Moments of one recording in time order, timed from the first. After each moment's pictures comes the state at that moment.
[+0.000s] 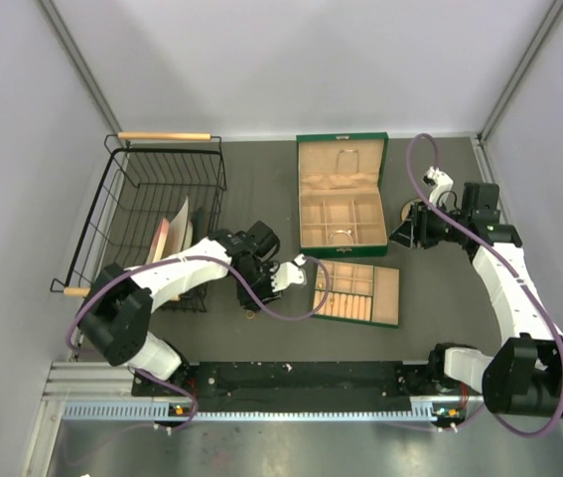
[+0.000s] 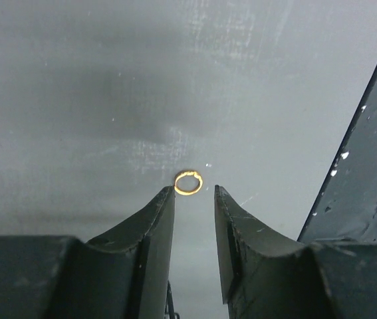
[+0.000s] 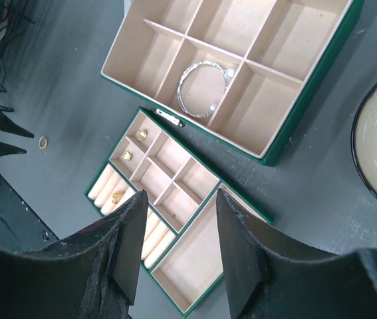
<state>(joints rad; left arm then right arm) -0.72 1.51 0.98 -0.86 0.31 0.67 -0.07 1.14 0.92 -0.57 -0.74 -0.10</state>
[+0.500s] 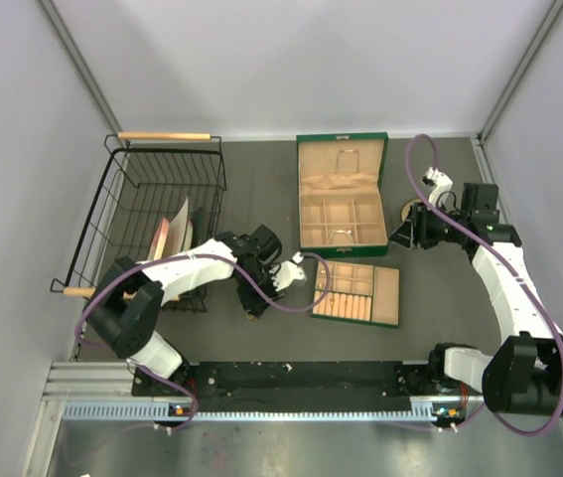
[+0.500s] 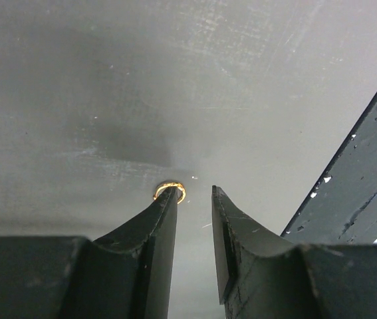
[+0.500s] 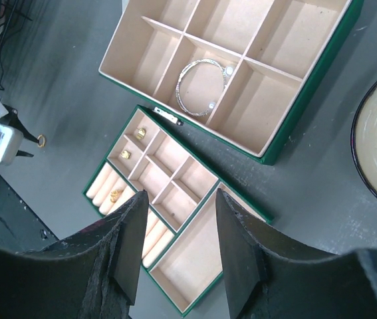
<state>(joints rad) -0.73 1.56 0.95 -0.81 0.33 0.49 -0.07 1.15 0.91 -0.57 -0.74 -0.11</state>
